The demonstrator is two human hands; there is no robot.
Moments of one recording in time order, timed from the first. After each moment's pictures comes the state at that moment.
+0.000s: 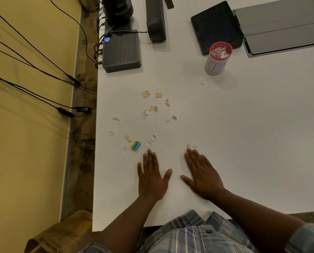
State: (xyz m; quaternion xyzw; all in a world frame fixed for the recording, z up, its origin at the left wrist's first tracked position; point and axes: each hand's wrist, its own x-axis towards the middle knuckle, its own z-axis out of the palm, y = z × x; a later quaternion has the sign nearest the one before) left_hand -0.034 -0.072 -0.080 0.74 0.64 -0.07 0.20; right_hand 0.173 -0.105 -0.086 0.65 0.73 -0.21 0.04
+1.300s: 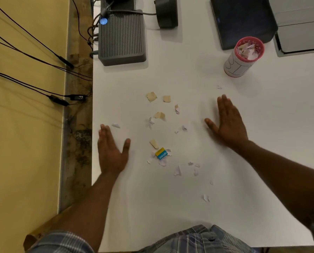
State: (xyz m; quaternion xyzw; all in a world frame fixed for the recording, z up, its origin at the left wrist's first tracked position) left_hand -0.136 0.095 -0.086 0.66 0.72 0.09 0.19; right_hand 0.261 0.101 -0.079 0.74 0.65 -0.17 -0.04
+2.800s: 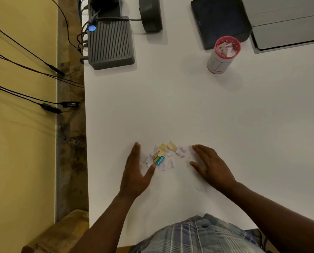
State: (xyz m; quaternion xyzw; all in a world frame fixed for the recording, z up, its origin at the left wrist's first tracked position) left_hand -0.077 0.007 -0.067 0.70 0.59 0.16 0.35; right_hand 0.203 -0.042 -0.054 0.69 0.65 -0.29 -0.10
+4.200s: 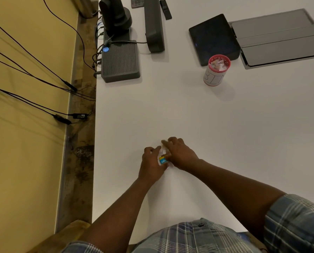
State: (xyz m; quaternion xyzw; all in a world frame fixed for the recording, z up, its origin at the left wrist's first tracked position) left_hand -0.017 0.021 -0.051 0.68 0.63 0.07 0.37; right_hand 0.132 0.033 -0.046 0.64 0.70 -0.33 0.00
